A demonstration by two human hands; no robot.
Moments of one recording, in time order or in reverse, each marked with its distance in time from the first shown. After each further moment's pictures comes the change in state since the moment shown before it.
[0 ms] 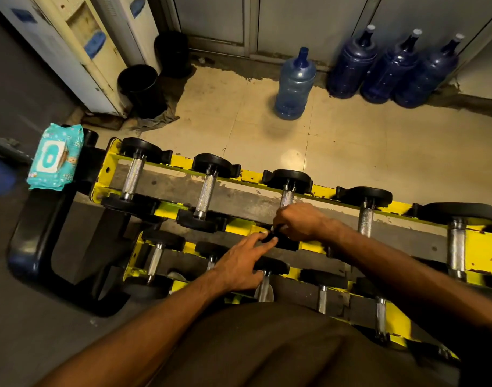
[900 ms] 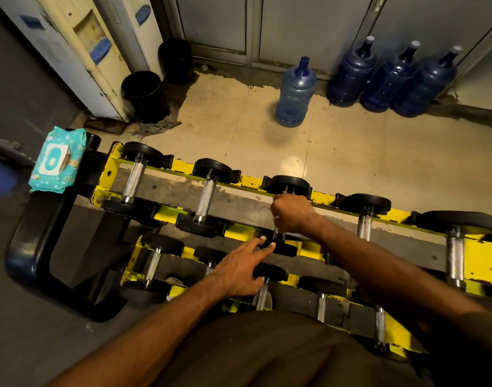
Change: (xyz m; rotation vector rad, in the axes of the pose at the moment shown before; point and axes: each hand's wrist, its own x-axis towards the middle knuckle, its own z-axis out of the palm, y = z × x) left_hand -0.002 0.007 -0.003 0.051 -0.026 -0.027; right_hand 0.024 -0.007 -0.019 -0.038 0.071 0.201
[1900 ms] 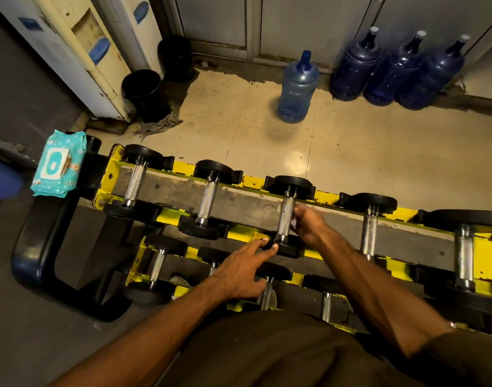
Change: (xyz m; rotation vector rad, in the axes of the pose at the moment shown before) left_hand 0.002 -0.004 -0.004 -0.018 -0.045 -0.014; right_hand 0.002 0.020 0.059 2.115 0.147 0.992
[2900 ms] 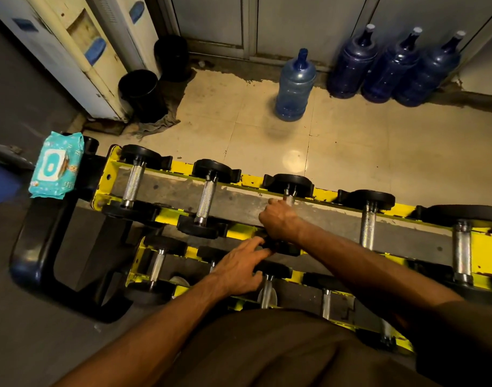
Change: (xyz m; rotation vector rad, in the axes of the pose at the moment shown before) left_hand 0.003 -0.008 0.002 0.008 0.078 0.051; right_hand -0.036 0.002 0.062 -2.431 -0.173 -0.923
